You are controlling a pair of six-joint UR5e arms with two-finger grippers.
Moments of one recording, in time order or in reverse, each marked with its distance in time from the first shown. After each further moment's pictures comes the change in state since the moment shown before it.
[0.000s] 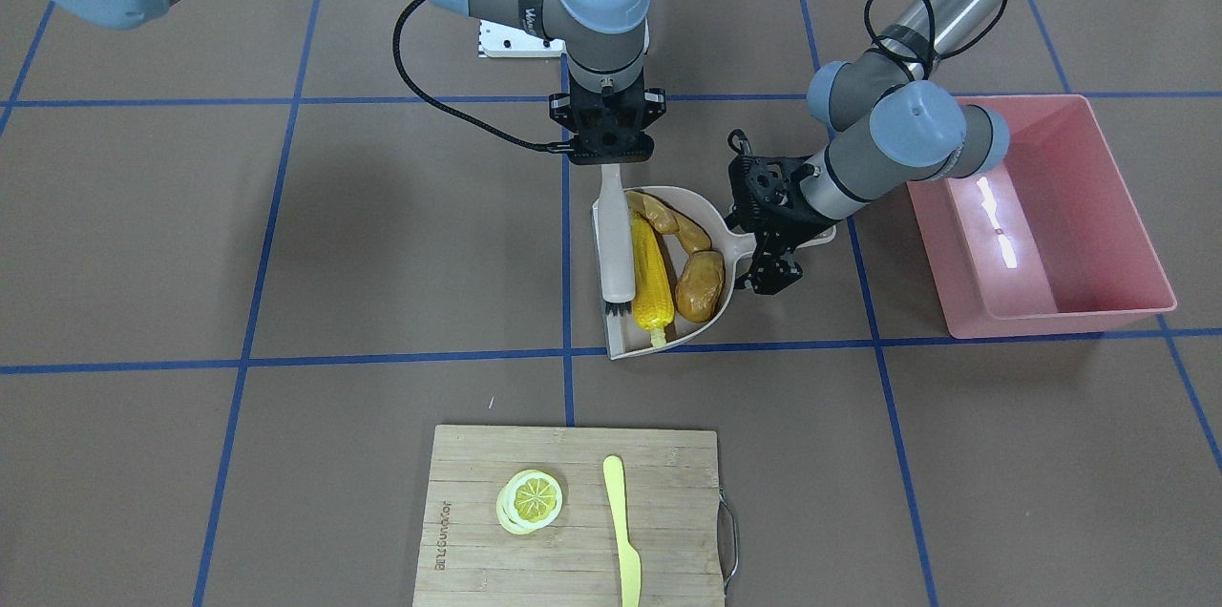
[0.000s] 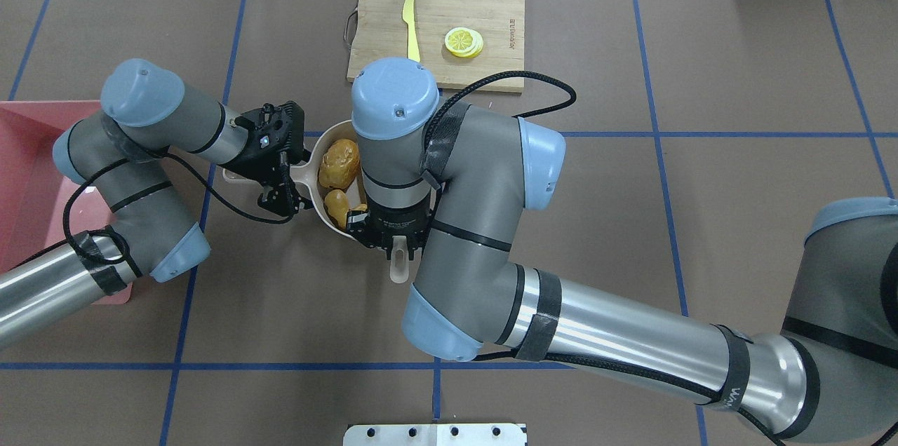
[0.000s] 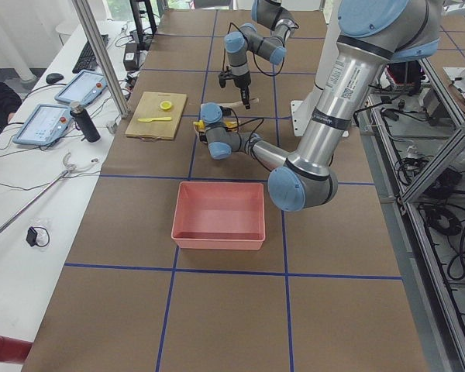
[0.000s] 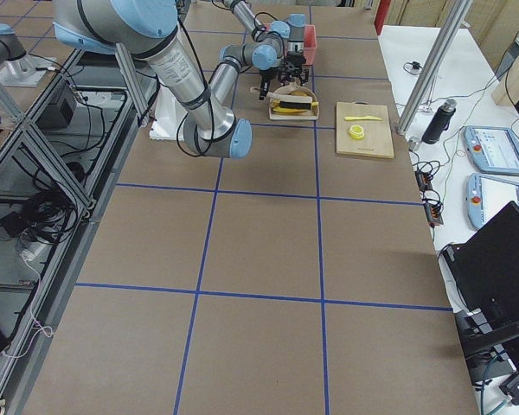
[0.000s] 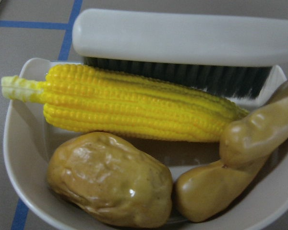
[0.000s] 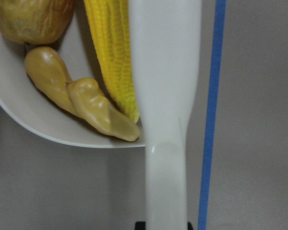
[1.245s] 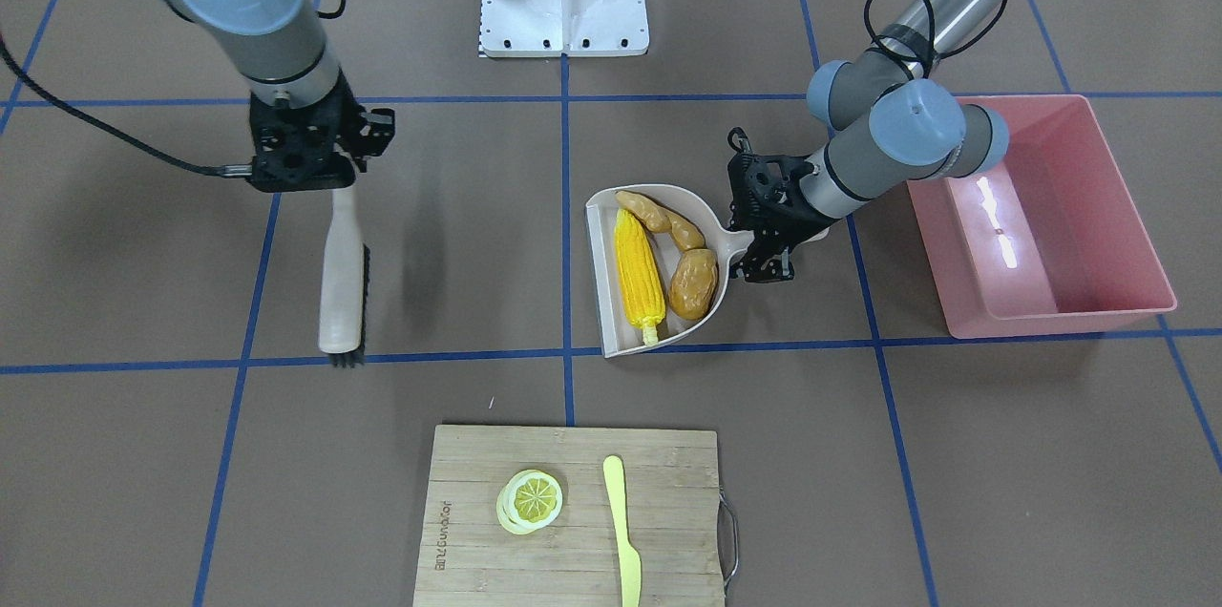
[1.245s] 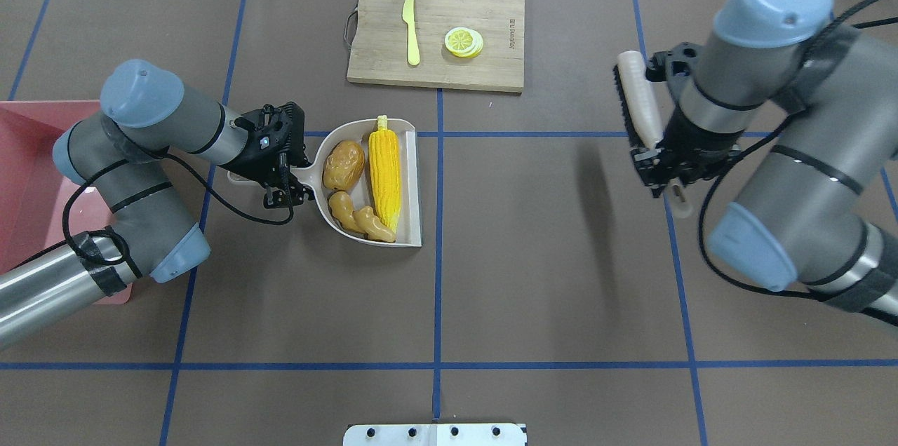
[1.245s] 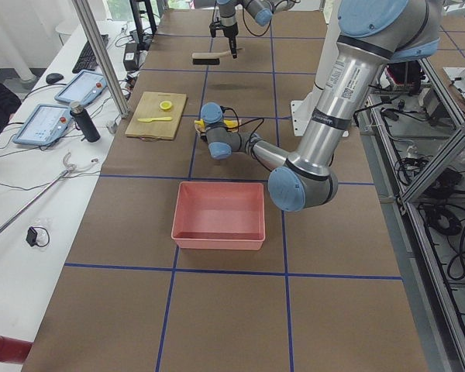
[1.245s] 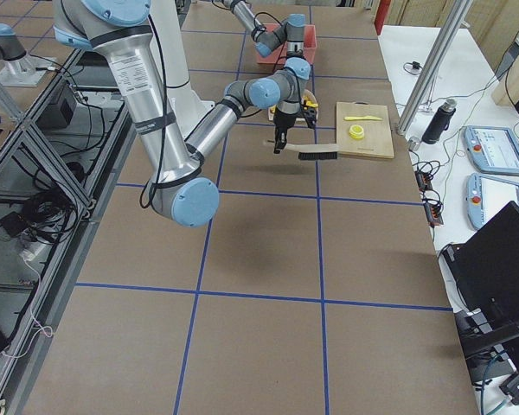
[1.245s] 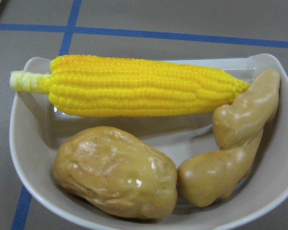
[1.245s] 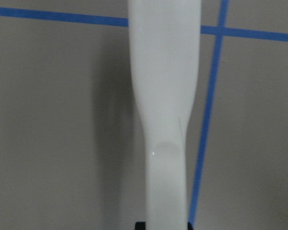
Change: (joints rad) left arm 0.002 0.001 -0.002 -0.007 0.000 0.009; right arm 0.371 -0.605 0.470 -0.192 0.070 -0.479
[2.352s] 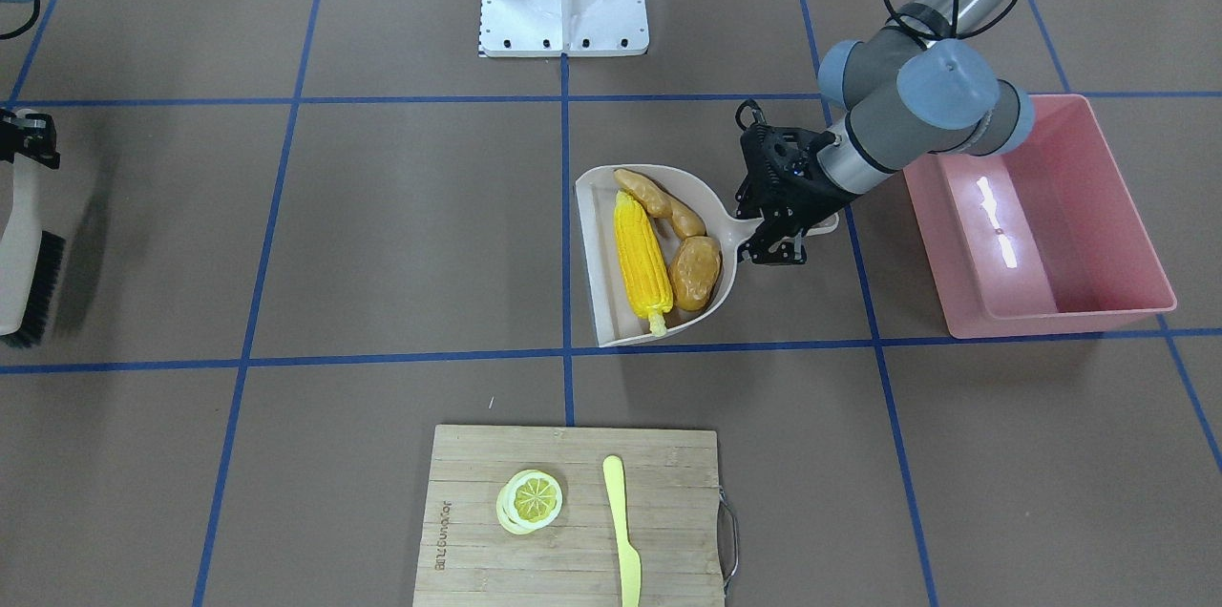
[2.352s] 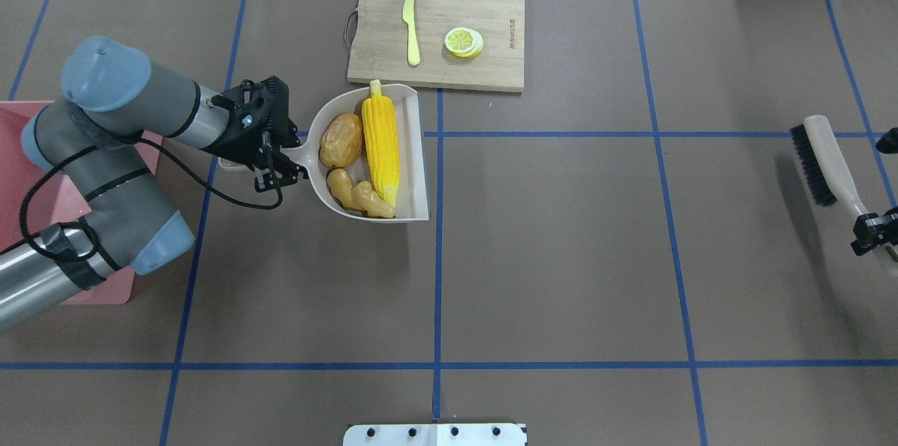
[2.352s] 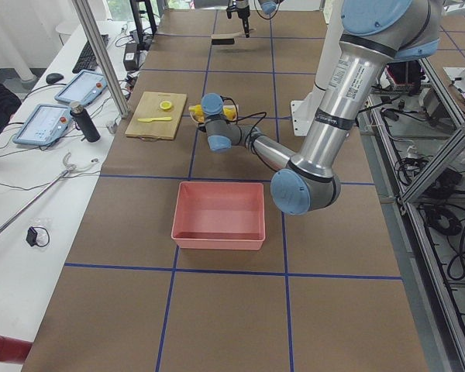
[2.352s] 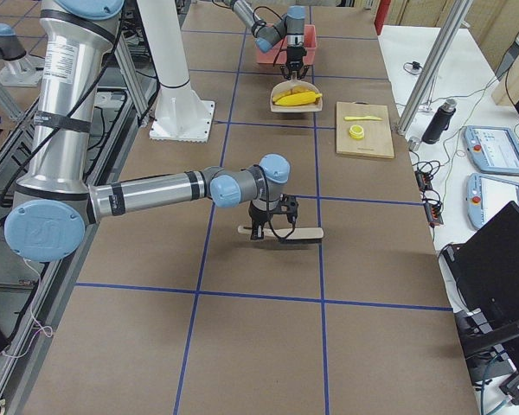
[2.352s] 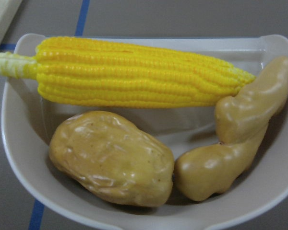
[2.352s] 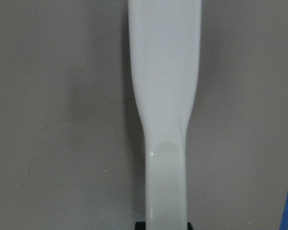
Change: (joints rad) left arm -0.063 0.051 -0.153 0.022 0.004 -0.054; right arm 0.233 -0.574 -0.116 0.525 0.127 -0.287
